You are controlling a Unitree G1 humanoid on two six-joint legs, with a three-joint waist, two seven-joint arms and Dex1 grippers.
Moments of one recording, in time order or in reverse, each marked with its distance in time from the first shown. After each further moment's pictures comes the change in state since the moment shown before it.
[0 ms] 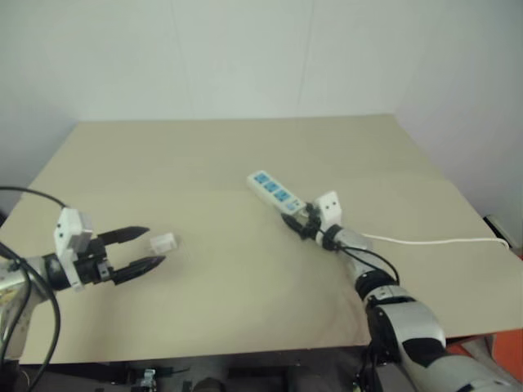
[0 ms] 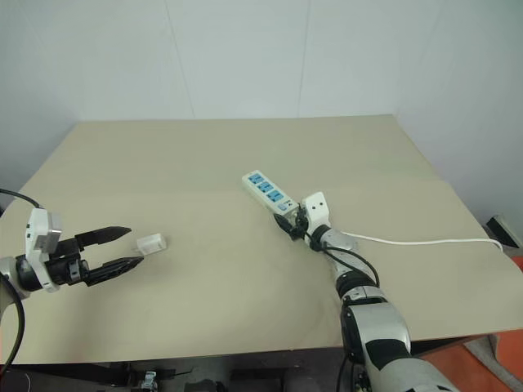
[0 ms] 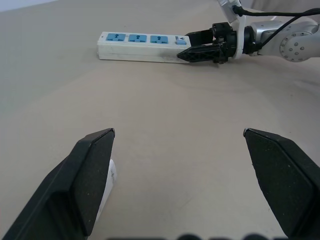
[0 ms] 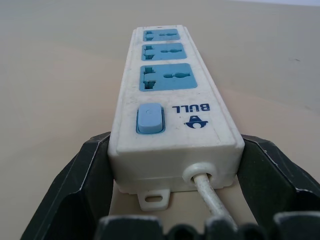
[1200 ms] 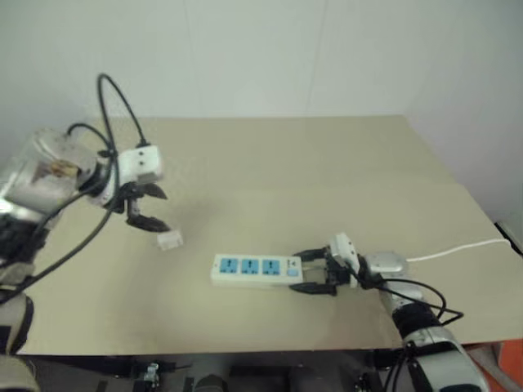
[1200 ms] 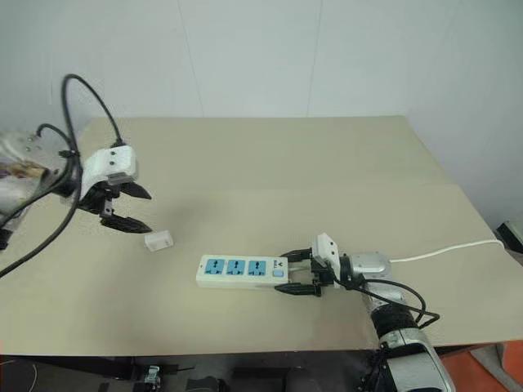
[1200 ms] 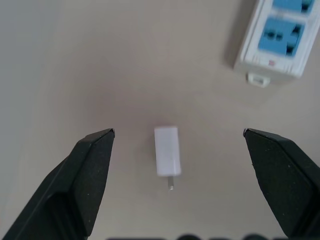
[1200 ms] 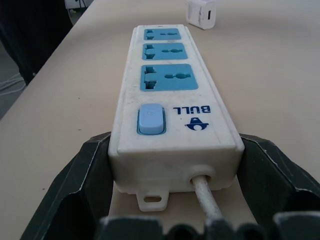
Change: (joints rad) left arm -1.050 0.174 -0.915 0.424 0.651 0.116 -0.359; right arm 0.309 -0.176 0.176 -0.479 0.158 0.062 0.792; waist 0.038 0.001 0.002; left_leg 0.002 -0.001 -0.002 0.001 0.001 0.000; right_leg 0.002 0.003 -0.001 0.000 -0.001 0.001
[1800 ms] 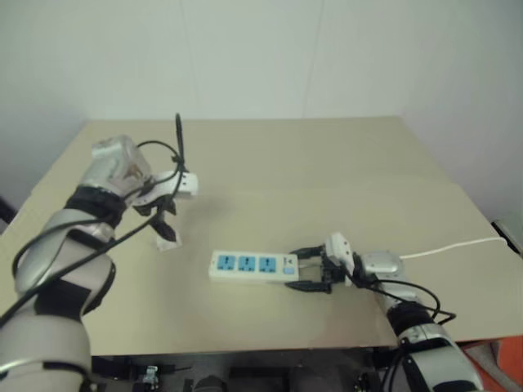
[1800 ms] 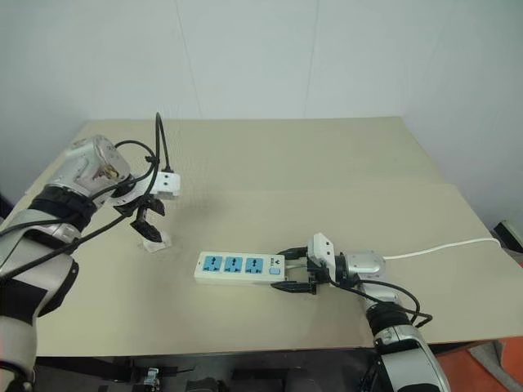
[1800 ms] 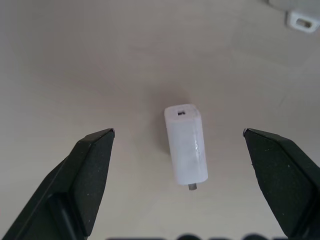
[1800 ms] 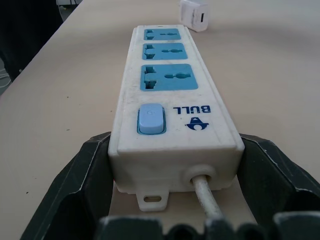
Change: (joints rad) left arm -0.179 -0.324 -0.148 0.543 0.374 -0.213 -0.037; right arm -0.003 0.023 0.006 0.022 -0.017 -0.044 -0.042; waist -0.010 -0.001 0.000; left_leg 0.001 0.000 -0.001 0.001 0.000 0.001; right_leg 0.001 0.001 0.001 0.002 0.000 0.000
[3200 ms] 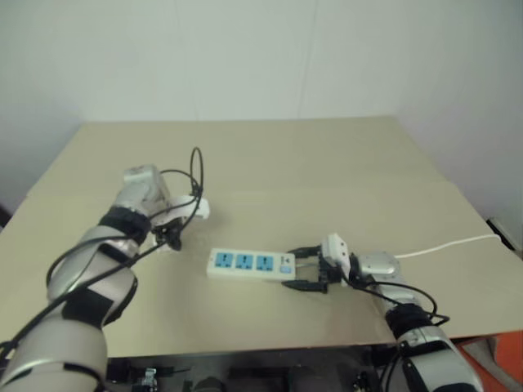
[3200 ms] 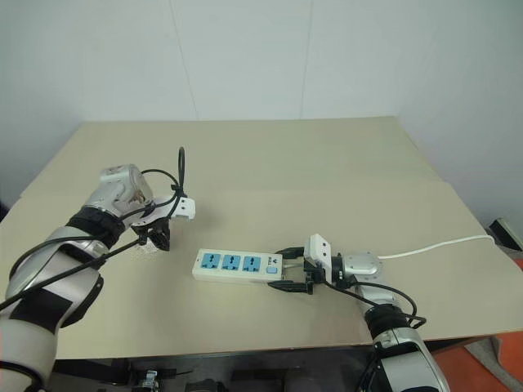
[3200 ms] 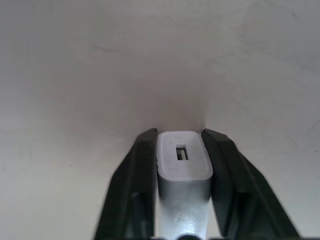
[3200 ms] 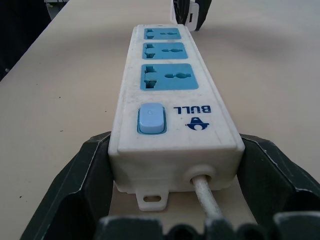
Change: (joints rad) left arm 0.094 -0.107 0.001 -0.002 0.133 0.104 0.060; right arm 0.011 0.001 0.026 -0.019 -0.001 0.001 -0.056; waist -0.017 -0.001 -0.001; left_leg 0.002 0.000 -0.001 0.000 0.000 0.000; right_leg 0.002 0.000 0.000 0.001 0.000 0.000
